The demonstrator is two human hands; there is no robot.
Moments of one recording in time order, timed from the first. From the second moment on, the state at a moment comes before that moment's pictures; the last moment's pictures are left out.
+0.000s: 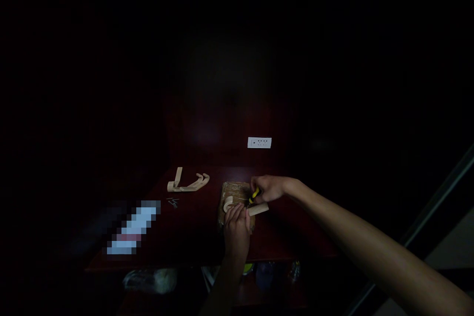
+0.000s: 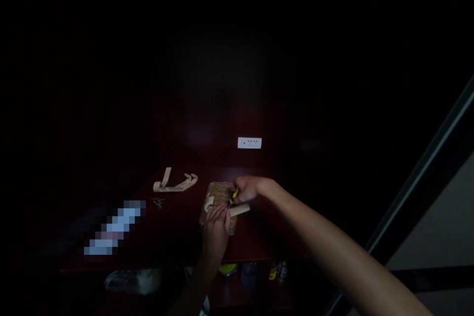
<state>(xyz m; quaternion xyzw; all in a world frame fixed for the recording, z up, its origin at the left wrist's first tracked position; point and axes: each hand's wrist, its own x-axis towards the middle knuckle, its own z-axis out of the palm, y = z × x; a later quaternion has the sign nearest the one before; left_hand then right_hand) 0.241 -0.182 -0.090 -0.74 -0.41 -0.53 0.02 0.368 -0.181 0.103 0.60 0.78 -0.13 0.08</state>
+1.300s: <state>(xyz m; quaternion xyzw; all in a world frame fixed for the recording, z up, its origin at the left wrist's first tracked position) 0.243 -0.184 -0.087 -0.75 -0.41 -0.53 0.01 0.353 -0.183 0.113 0.65 0.74 -0.14 0.13</state>
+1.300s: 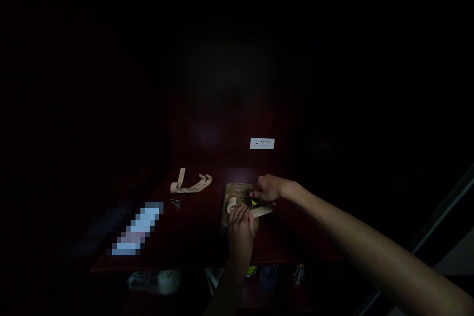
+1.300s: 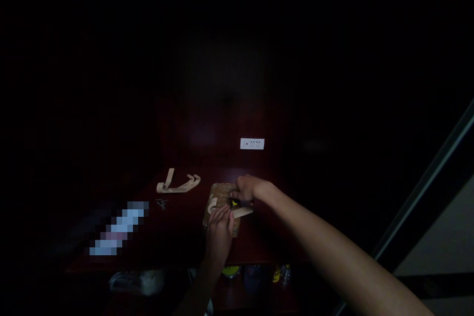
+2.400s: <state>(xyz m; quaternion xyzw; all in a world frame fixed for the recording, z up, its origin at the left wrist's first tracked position) 0.243 -0.182 -0.090 -0.74 -0.41 -0.53 0.02 0.357 -0.179 0.112 0.60 0.78 -0.12 0.12</state>
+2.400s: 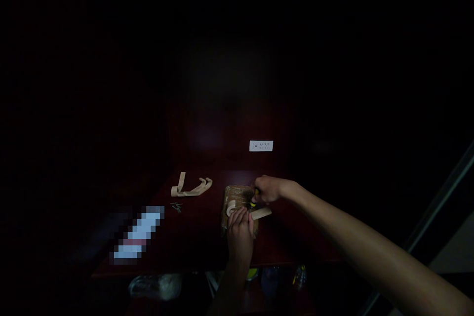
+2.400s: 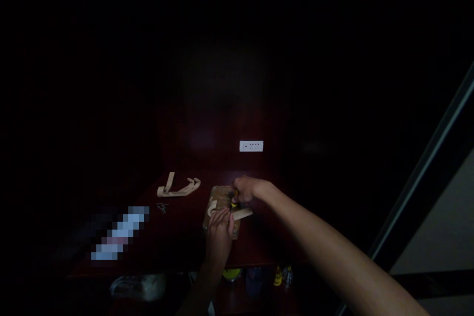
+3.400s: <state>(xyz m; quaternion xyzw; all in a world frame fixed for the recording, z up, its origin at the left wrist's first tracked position) 0.241 -0.185 -0.085 -0.75 -0.41 -0.52 0.01 0.349 -0.184 0.117 0.64 0.74 -0.14 0.15</state>
